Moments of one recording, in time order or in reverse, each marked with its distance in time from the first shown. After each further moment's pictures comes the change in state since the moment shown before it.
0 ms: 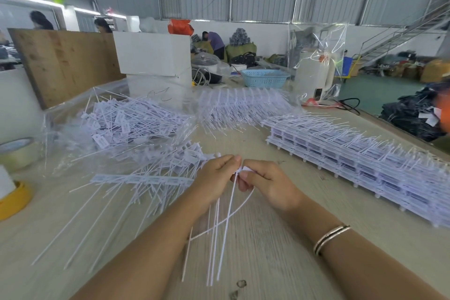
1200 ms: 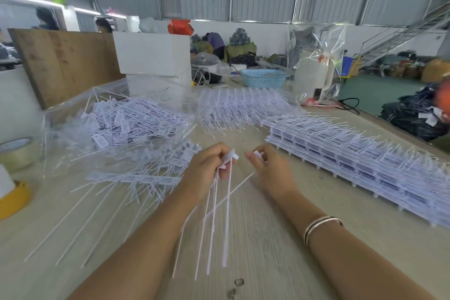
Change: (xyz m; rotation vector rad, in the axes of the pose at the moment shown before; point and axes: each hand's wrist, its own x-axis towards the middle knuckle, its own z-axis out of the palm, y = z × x) left_hand 0.006 -0.001 -0.018 -0.115 0.017 0.146; right_hand 0.018 0.030 -0.010 -0.398 0.446 0.309
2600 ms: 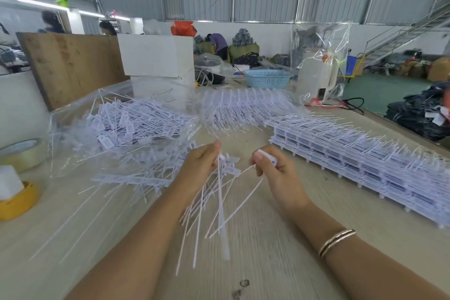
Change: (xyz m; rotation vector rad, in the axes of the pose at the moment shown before) left_hand 0.001 0.002 -0.011 0.143 0.196 -0.215; right_hand -0.032 -0.024 -0.014 0.575 -0.108 -0.207
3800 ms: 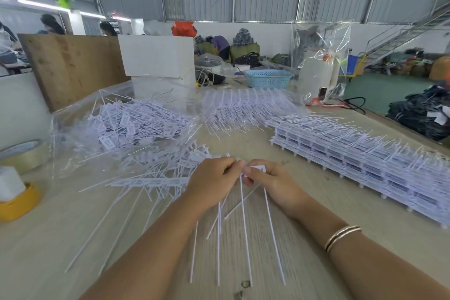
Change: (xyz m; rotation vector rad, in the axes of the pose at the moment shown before) left_hand -0.006 -0.006 0.021 0.455 -0.117 0.199; right_hand 0.005 0.008 -0.003 0.025 -0.256 0.163
